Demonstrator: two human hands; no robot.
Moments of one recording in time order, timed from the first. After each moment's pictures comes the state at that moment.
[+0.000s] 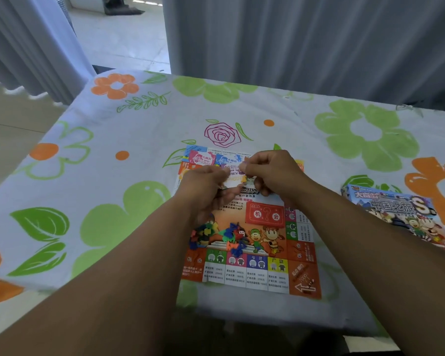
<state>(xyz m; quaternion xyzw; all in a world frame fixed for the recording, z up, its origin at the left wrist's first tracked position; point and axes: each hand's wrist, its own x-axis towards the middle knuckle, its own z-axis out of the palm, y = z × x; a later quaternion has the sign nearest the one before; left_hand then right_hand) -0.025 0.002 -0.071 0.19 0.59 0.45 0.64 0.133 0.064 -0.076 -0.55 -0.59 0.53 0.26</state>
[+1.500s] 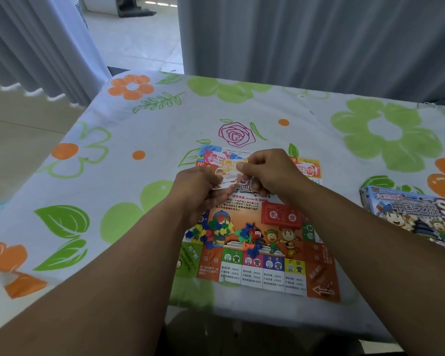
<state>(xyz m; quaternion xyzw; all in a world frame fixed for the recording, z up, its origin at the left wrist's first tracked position) -0.060 -0.004 -0.069 0.15 0.64 0.44 0.61 0.099 0.064 -0.081 -0.54 -0.60 0.53 0.24</state>
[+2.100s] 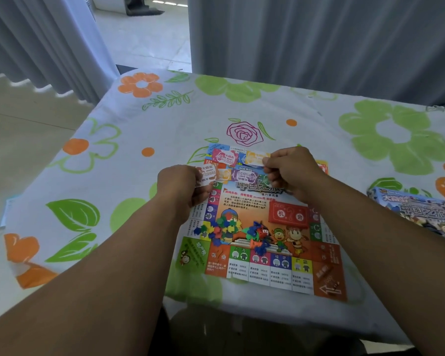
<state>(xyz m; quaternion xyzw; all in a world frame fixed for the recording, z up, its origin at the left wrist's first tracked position) -0.083 -0.011 -0.056 0.06 0.73 0.44 0.53 0.110 0.073 -0.078 -0.60 -0.49 0.57 0.29</state>
